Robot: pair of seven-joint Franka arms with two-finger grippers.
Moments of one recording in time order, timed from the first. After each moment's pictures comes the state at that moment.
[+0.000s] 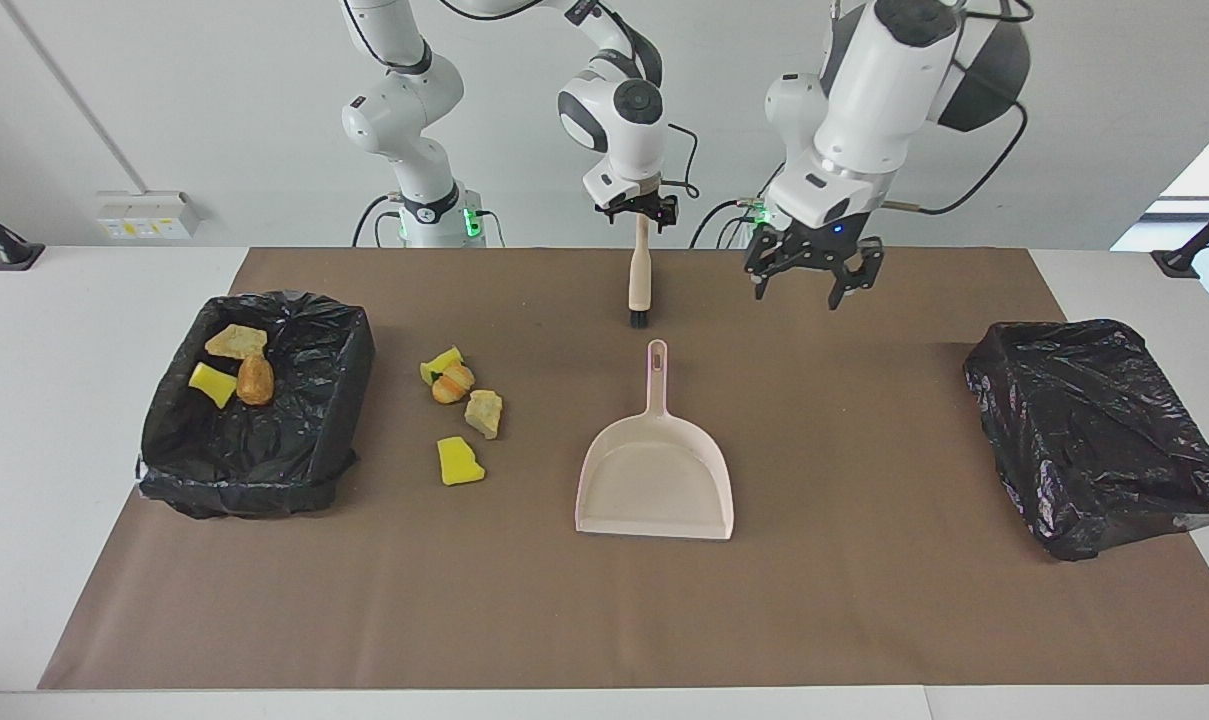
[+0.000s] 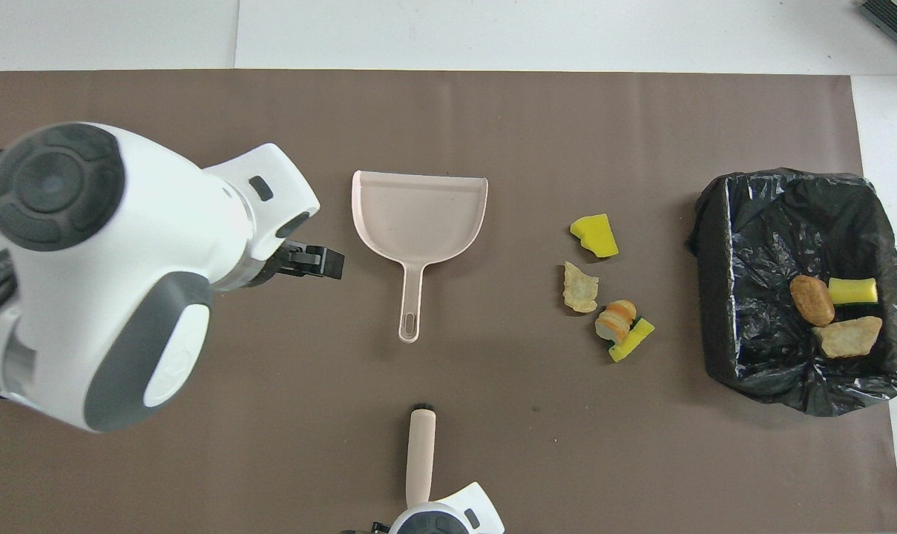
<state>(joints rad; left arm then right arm) -0.42 0.04 -0.06 -1.76 -0.03 1.87 -0.22 0.92 -0.06 0.12 -2.35 0.37 2.15 1.07</state>
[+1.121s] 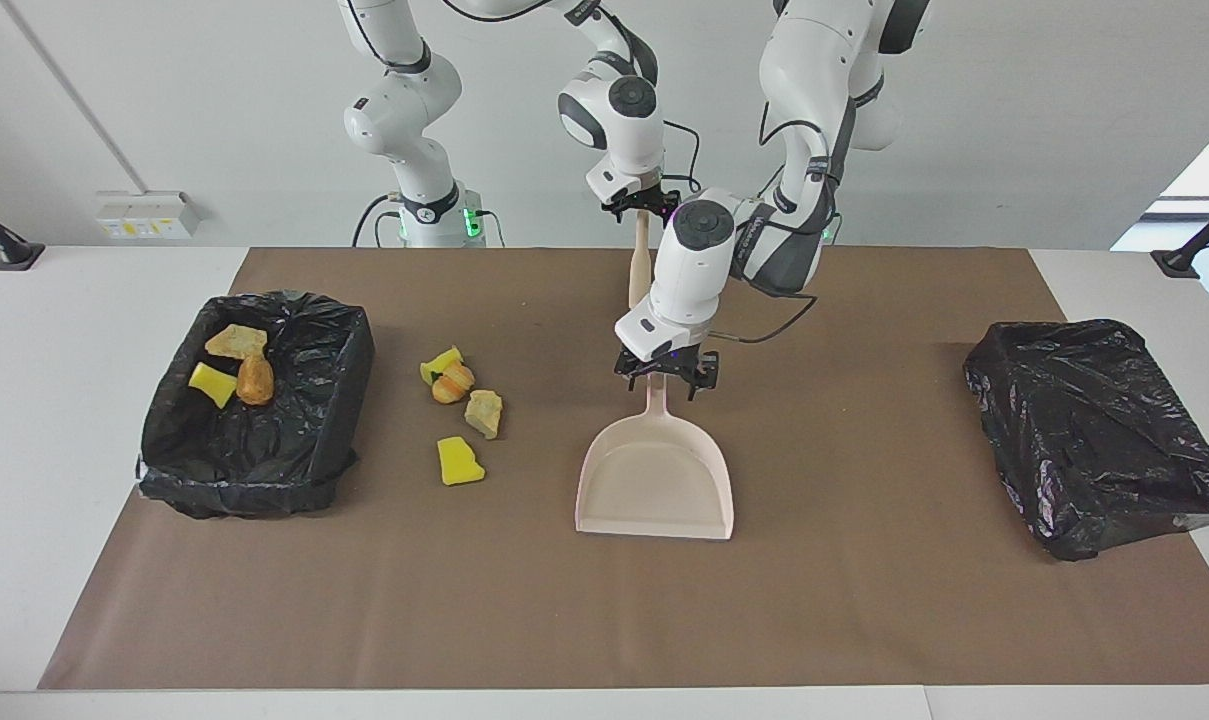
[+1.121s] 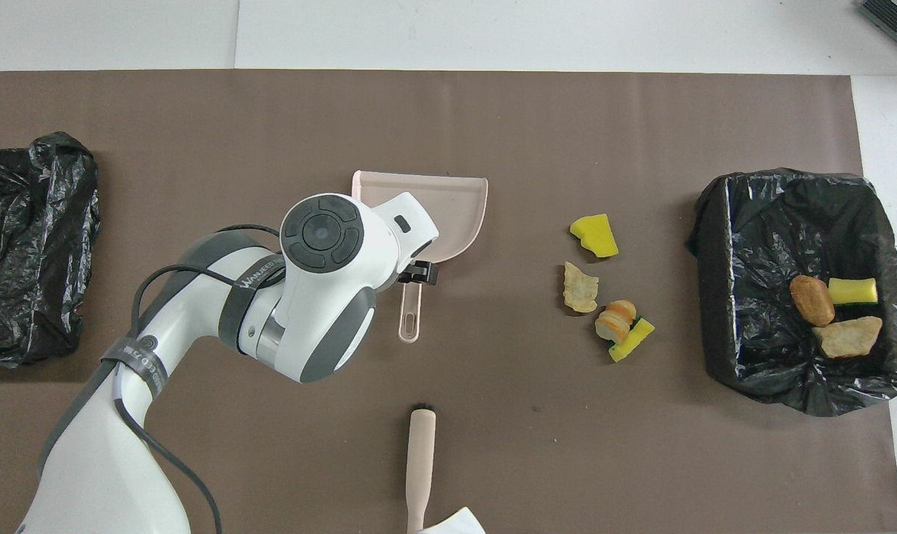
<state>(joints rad) -0.60 0.35 -0.06 -1.84 -0.03 2.27 -0.40 0.99 -0.08 0.12 -2.44 0.41 2.31 1.07</state>
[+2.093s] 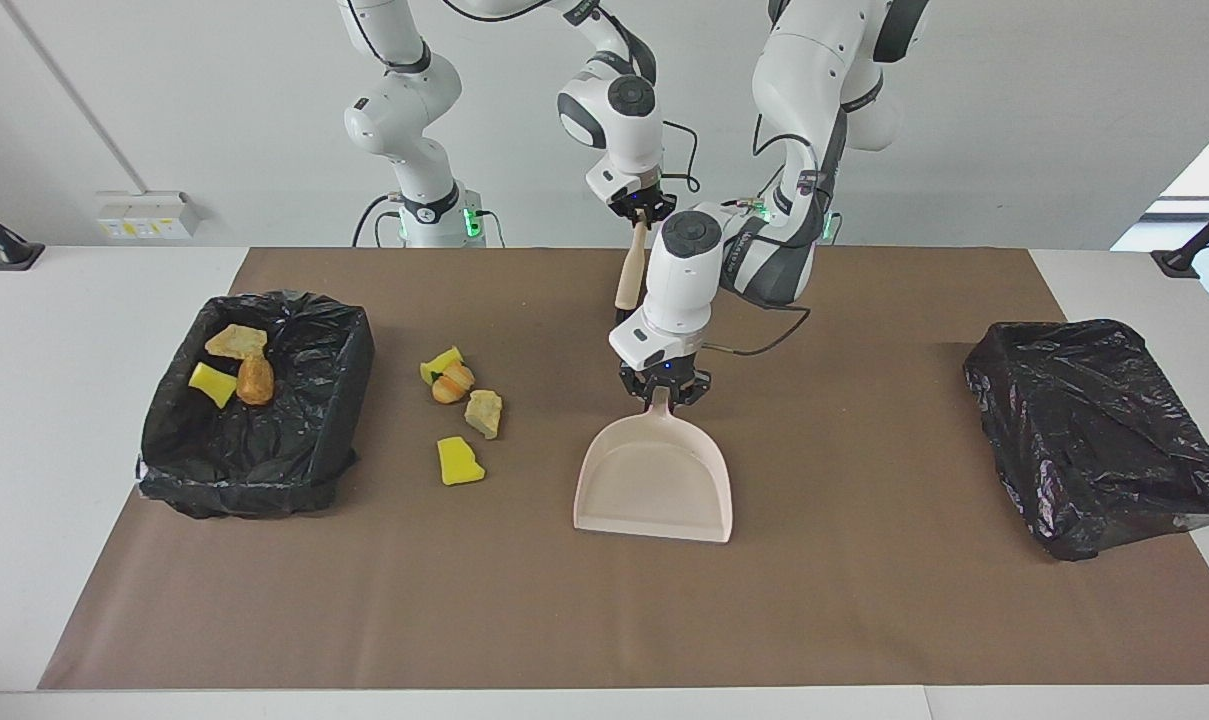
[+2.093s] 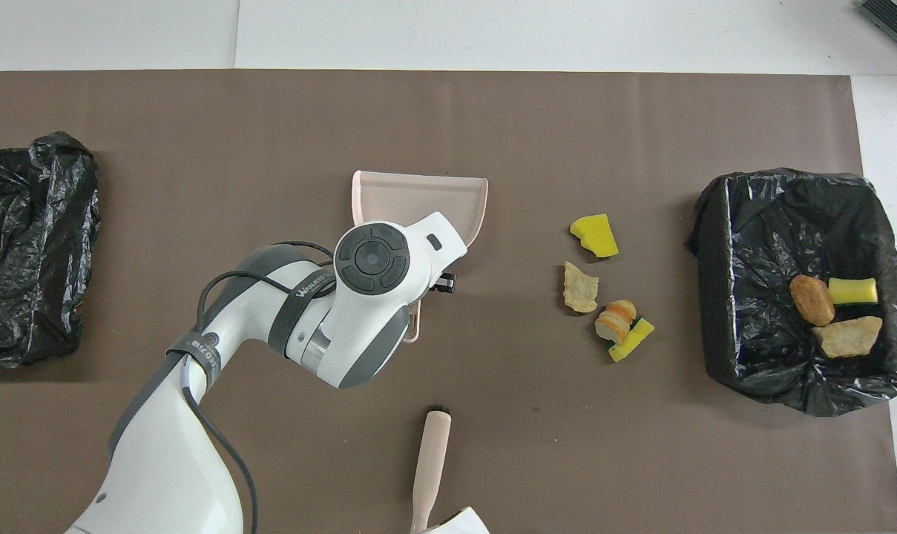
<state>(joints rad) -0.60 0.36 -0.05 -1.83 0.05 2.30 -0.41 0.99 -0.08 0.12 -2.44 0.41 2.28 1.06</state>
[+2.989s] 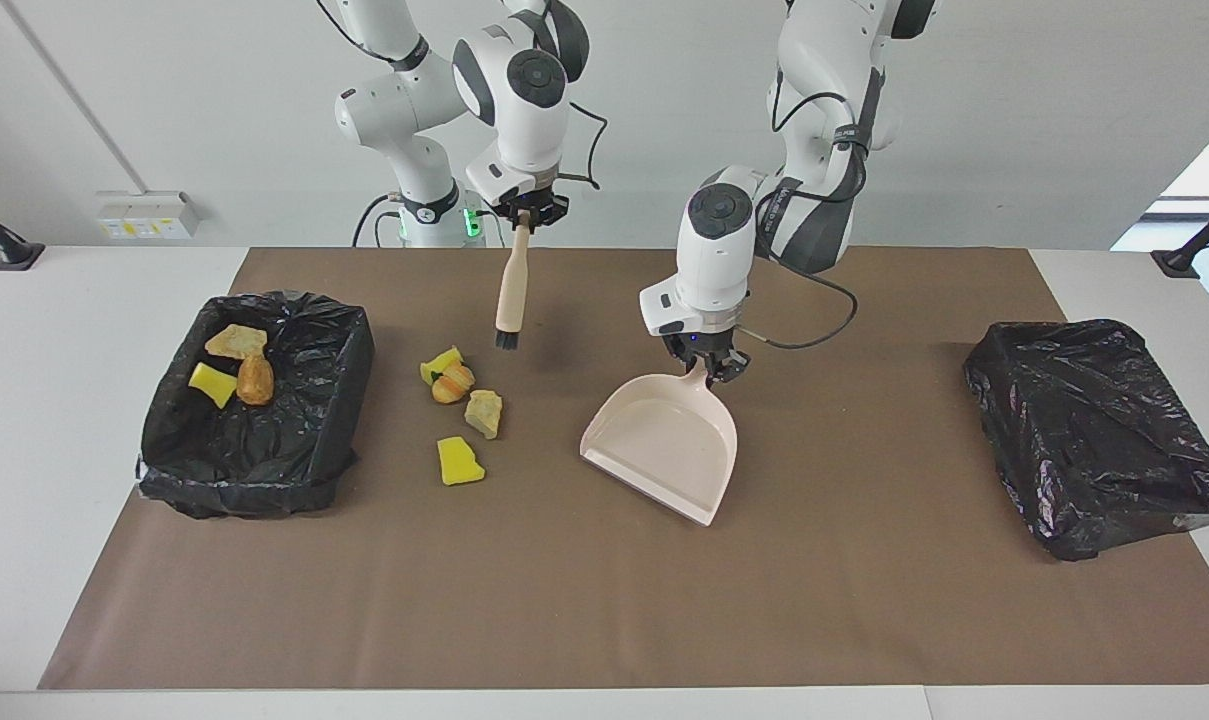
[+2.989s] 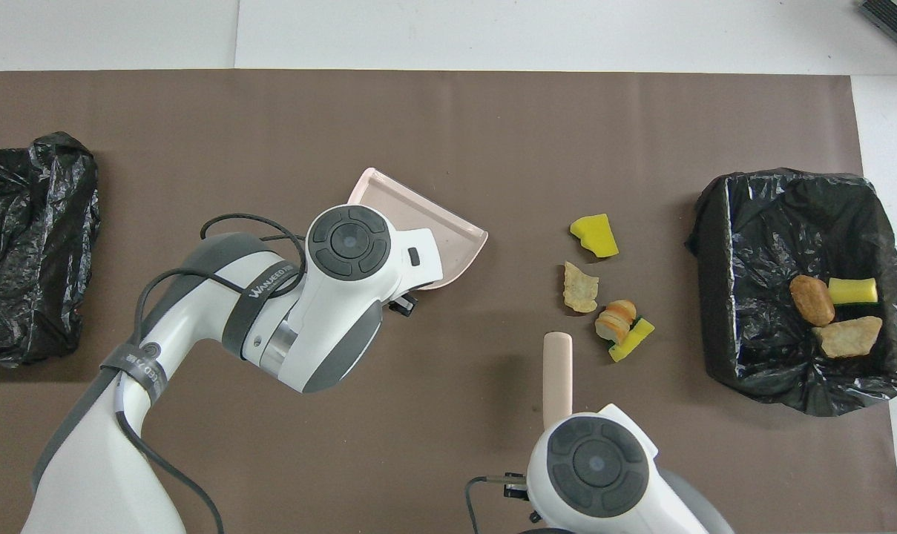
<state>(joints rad) -0.57 0.25 -0.02 -1.84 0.06 2.01 0.14 0.47 -0.28 0.10 -2.29 -0.01 1.66 0.62</state>
